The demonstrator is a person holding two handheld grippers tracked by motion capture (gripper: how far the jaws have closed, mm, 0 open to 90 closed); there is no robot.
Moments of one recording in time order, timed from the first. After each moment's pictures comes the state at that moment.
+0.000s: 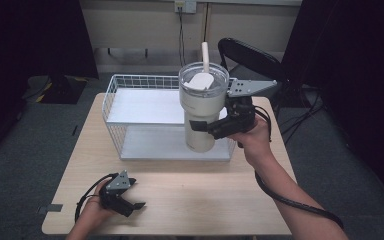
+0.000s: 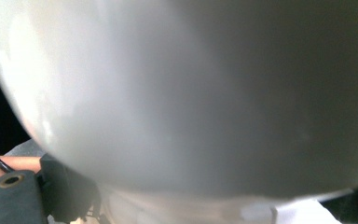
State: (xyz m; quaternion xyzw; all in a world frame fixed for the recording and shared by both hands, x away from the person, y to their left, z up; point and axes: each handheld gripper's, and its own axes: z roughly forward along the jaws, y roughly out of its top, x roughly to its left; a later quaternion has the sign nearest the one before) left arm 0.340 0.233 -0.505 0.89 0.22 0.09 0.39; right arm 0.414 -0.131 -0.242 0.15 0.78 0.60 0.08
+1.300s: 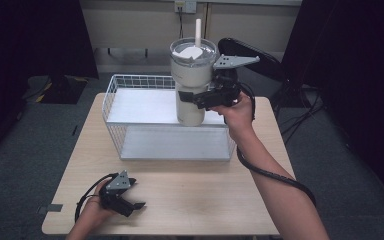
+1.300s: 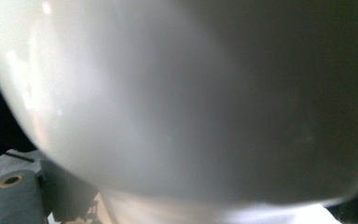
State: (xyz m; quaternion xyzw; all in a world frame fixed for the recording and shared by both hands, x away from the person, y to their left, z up) left arm 0.340 0.233 -0.505 0.89 0.22 0.09 0.39; right arm 0.474 -0.104 -0.230 0.20 0.77 0.60 0.12
